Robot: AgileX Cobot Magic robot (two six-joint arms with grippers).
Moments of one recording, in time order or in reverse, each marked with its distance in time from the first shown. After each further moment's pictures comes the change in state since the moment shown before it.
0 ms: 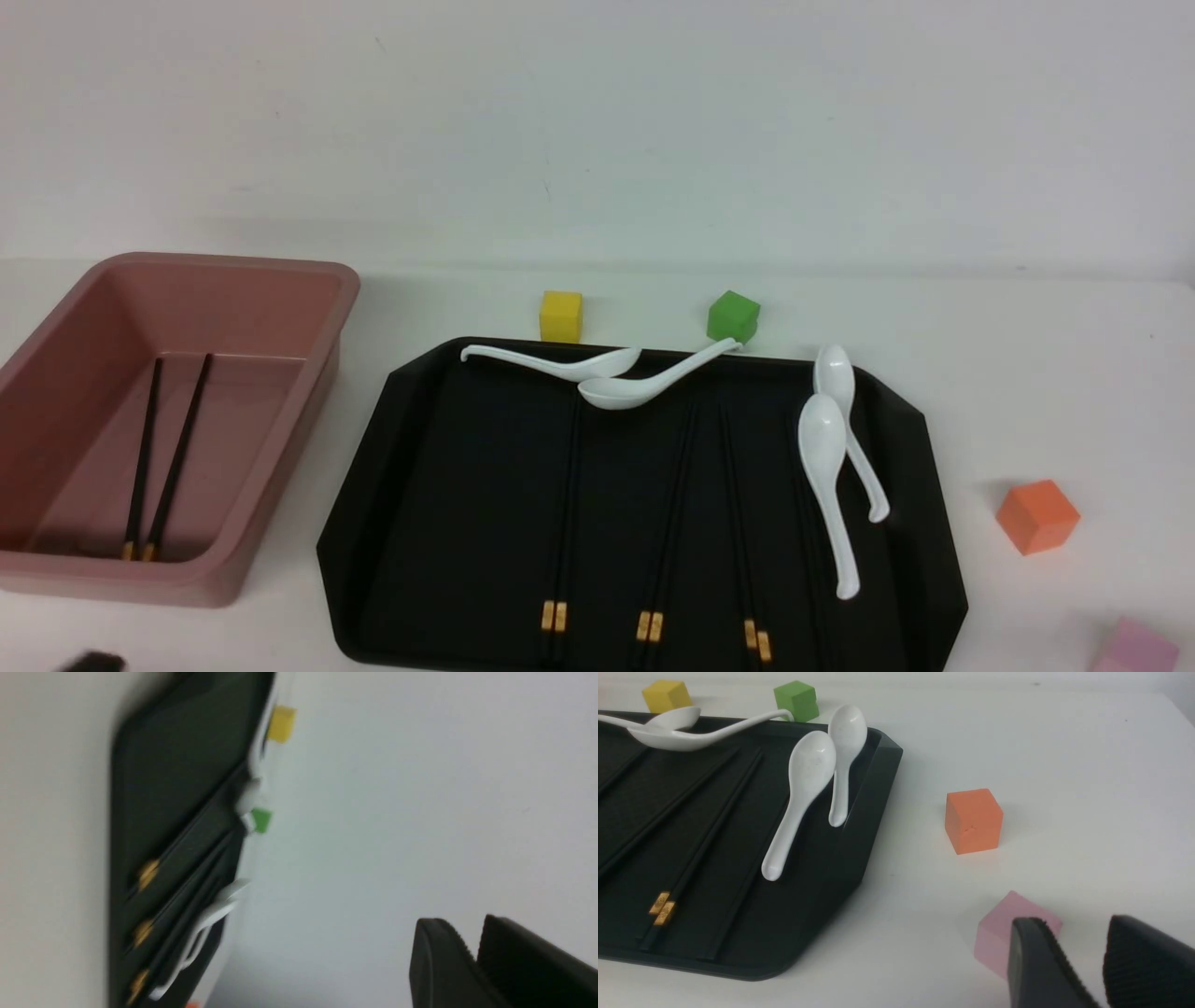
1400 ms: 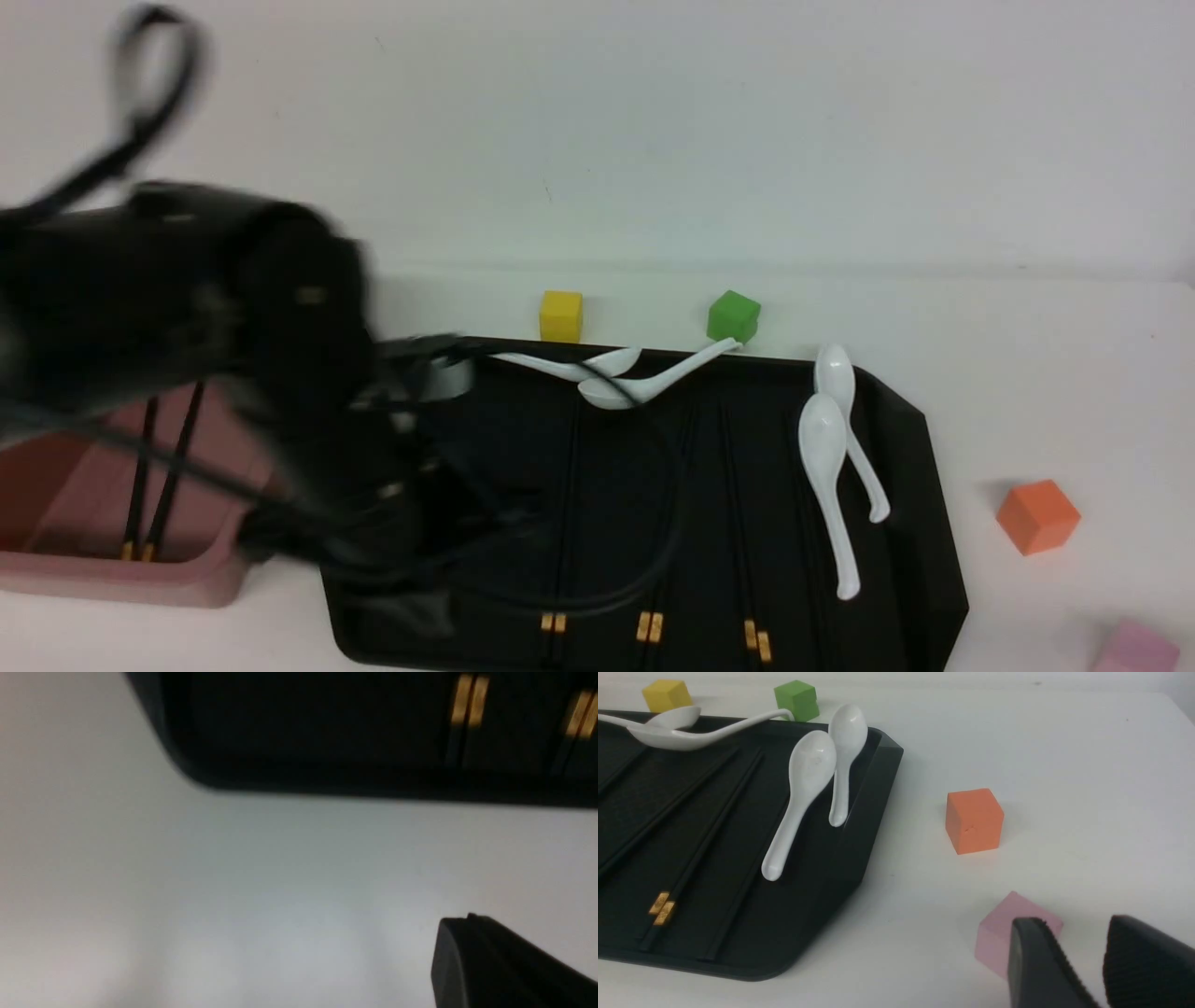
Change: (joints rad) right arm 0.000 0.000 0.000 0.000 0.000 0.000; left arm -0.592 1.613 -1.212 0.921 0.778 0.322
